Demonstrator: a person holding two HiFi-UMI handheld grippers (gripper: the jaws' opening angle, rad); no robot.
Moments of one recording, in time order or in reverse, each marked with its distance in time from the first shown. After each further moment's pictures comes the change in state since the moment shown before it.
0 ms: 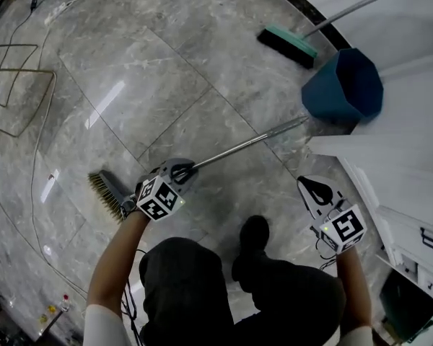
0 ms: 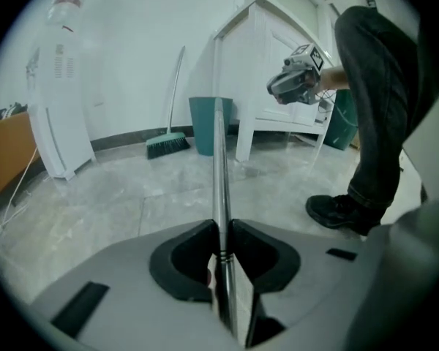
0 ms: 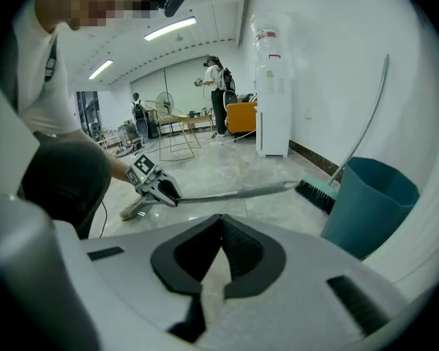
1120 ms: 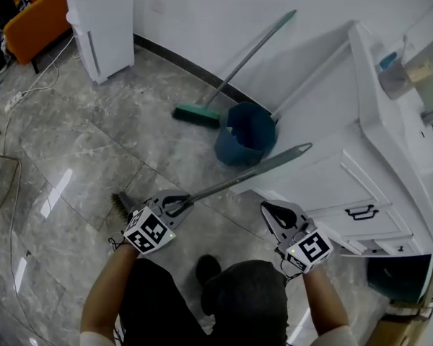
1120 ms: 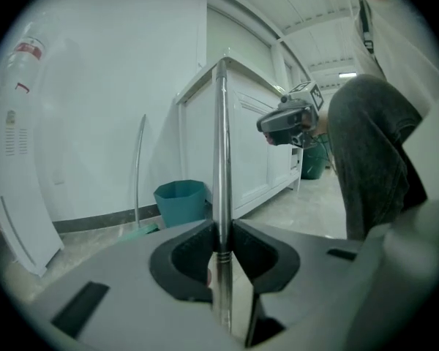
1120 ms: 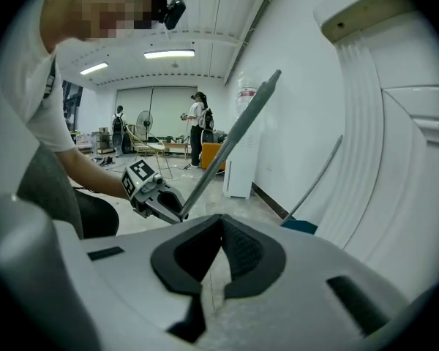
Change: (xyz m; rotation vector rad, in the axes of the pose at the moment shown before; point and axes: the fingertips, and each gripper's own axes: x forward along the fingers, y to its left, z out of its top) left arm -0.053 -0.044 0.289 0.217 -0.362 -0.146; right arm -0.175 -0.020 0.124 -0.052 -0.231 -0.298
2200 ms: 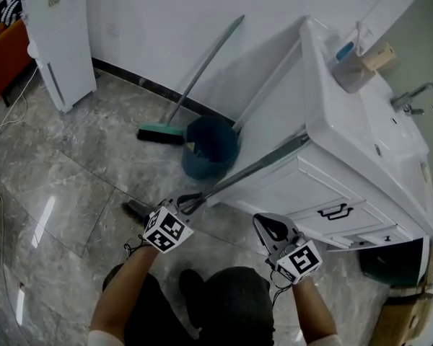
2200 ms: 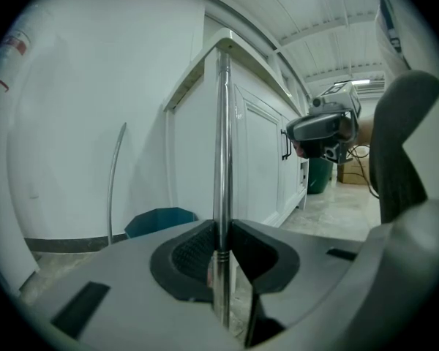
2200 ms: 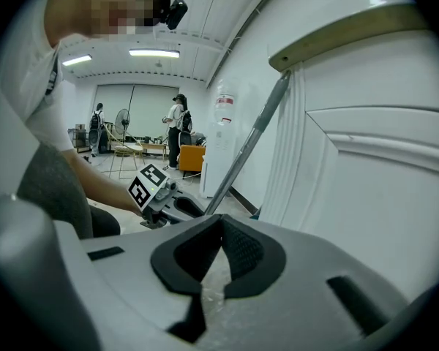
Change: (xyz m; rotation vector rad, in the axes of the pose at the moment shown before) left arm 0.127 -0.009 0.095 0.005 -0.109 -0.033; right arm -0.069 -0.056 -0.015 0.034 -0.009 -0.187
